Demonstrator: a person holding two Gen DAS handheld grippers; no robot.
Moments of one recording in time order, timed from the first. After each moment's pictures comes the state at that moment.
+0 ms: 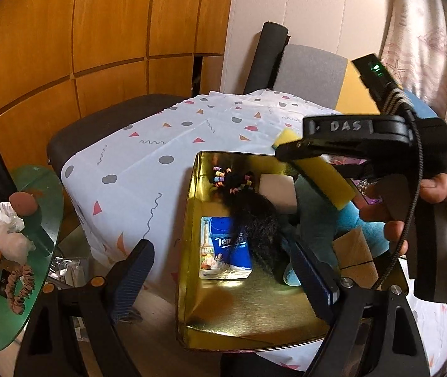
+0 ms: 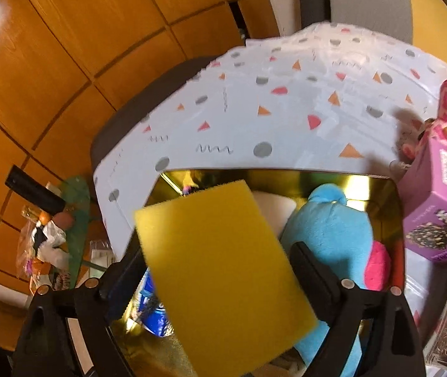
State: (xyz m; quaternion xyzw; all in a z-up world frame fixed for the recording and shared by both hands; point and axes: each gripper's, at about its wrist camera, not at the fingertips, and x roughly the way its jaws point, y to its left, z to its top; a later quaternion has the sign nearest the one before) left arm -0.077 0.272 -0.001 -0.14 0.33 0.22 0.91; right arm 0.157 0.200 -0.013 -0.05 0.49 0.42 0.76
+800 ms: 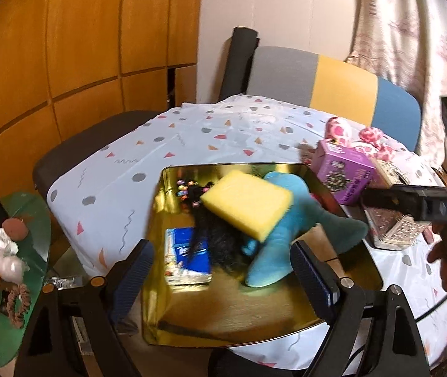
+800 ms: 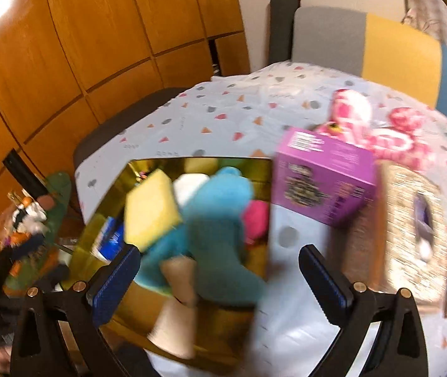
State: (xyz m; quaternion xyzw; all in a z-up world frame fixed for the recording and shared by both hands) left arm -0.068 0.235 0.020 -0.11 0.32 0.19 0.92; right arm 0.115 0.056 0.019 -0.09 0.41 0.37 0.83
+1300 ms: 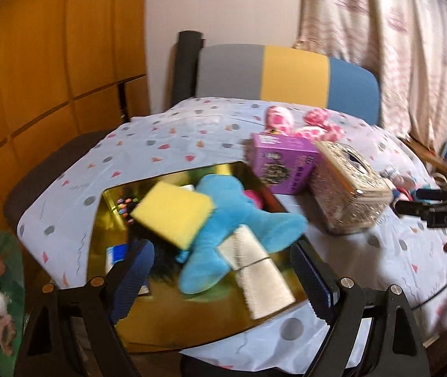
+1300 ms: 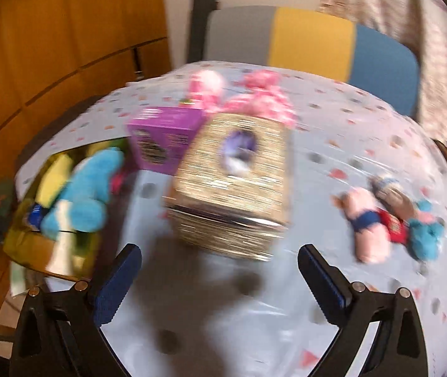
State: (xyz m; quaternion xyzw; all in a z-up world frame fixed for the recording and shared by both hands) left arm -0.042 0.172 0.034 -0.05 0.33 0.10 0.94; right arm 0.124 -0.108 0.009 -0.09 0.41 0.22 0.88
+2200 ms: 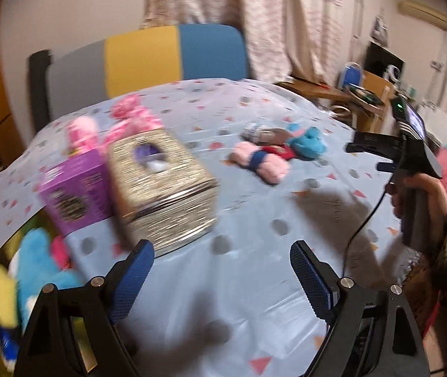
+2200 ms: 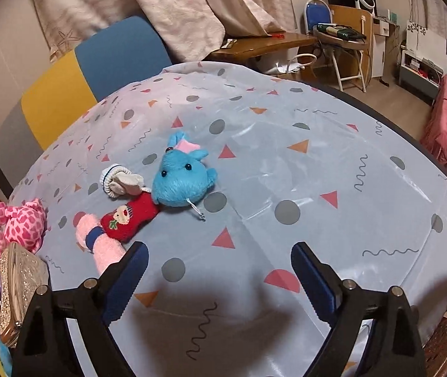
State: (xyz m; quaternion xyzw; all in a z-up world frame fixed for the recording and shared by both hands) left arm 0.043 -0.029 0.034 0.05 0.37 -0.16 0.91; right arm 0.146 -0.394 -0.025 0.22 0.39 -0.16 0.88
